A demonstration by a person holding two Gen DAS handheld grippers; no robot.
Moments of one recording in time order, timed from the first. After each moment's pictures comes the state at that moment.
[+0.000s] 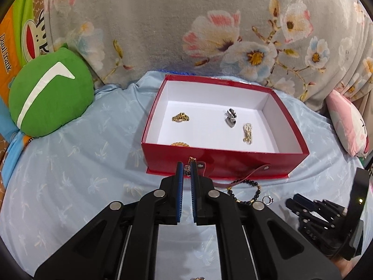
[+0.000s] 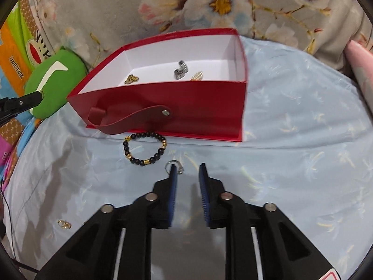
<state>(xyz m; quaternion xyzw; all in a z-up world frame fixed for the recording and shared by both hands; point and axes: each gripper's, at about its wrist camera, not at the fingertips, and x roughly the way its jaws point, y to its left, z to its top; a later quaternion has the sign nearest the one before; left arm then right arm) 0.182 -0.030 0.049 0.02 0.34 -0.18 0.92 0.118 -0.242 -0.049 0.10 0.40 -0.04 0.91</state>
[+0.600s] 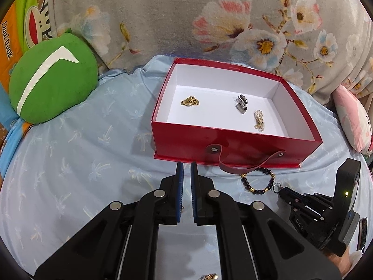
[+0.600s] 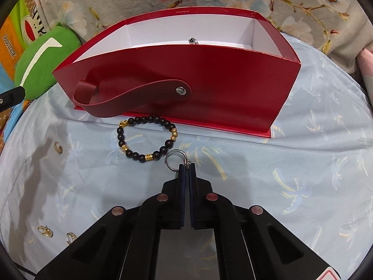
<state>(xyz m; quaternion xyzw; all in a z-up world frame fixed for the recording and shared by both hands) 0.190 -0.015 0.023 0.02 0.37 -0.17 0.91 0.146 -0.221 -0.077 0.07 0.43 -0.05 0.90</state>
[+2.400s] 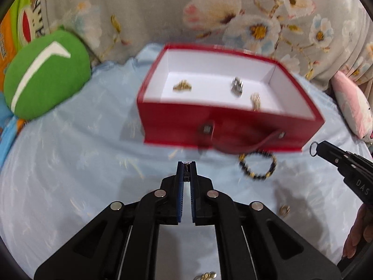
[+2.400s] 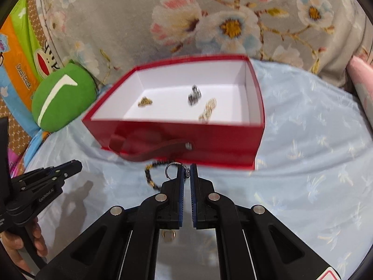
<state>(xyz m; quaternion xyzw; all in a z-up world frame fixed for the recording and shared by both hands) 0.183 -0.031 0.008 0.04 0.36 -0.18 0.91 0.120 -0.231 0.005 0.10 0.33 -0.04 0.94</state>
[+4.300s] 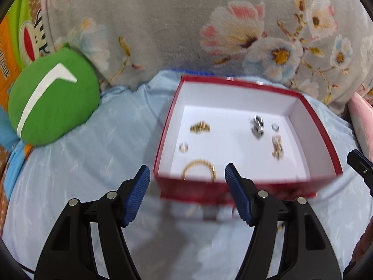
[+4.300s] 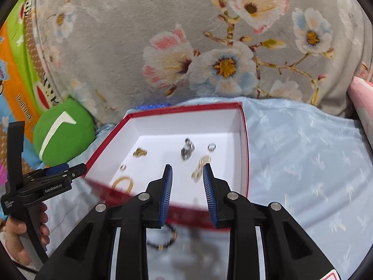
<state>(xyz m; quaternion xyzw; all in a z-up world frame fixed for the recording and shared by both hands) 0.238 -0.031 0.035 0.03 0.36 -0.13 0.92 0.130 -0.264 0.031 0.12 0.28 -0.04 0.95</state>
